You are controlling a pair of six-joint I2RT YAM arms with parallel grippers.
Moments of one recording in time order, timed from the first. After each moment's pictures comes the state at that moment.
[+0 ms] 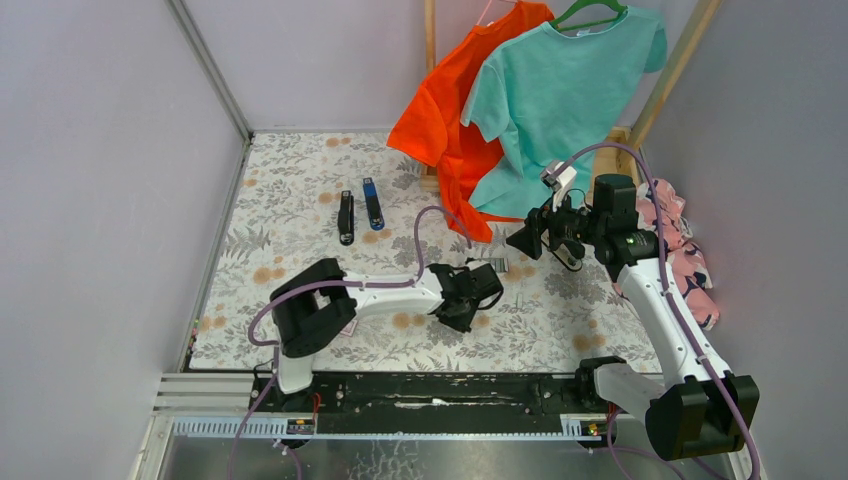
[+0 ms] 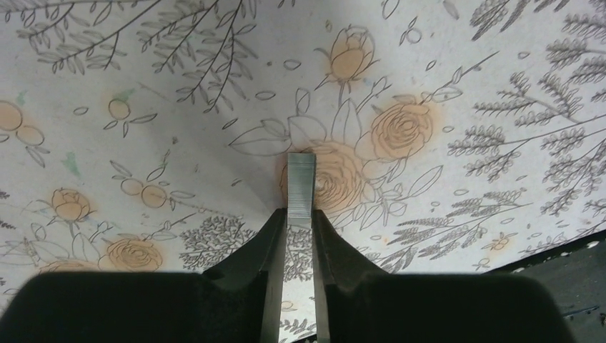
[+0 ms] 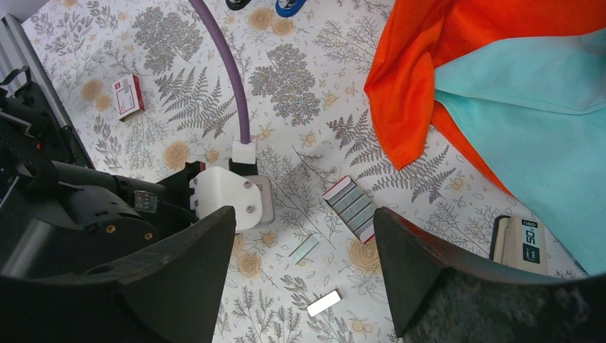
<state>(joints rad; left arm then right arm) -1.13 1.91 1.25 -0.62 -0.11 -0.65 0.12 1.08 0.93 -0.45 -0.78 -0.21</state>
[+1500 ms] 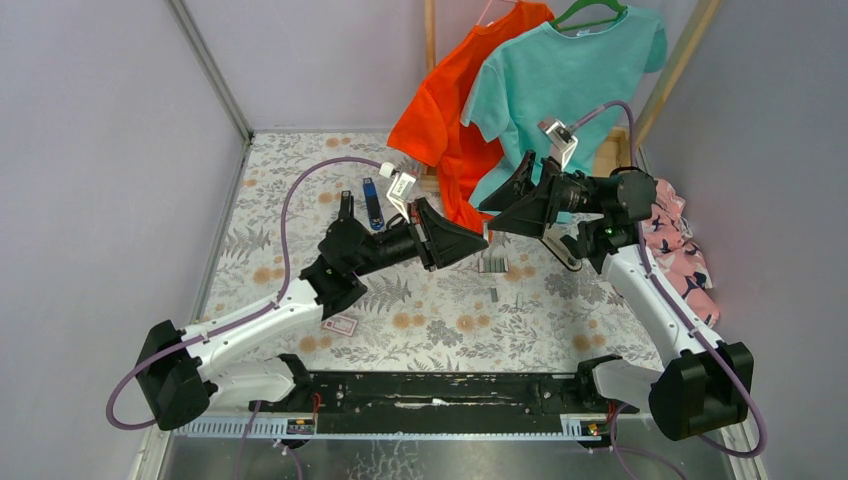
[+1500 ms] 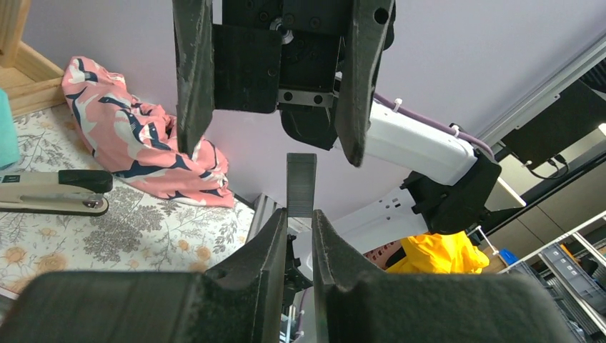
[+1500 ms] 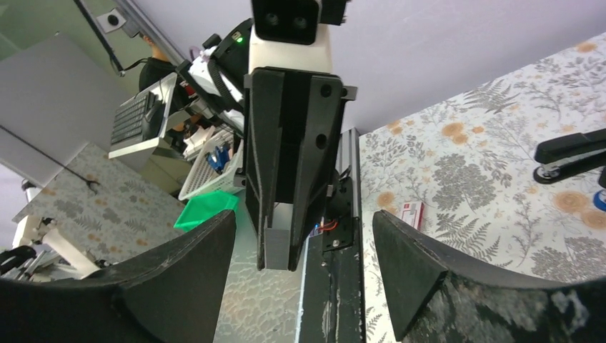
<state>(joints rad) -0.87 1.16 0.85 0.60 0.40 -0.82 0.23 1.18 0.95 0.83 -1.31 1.13</state>
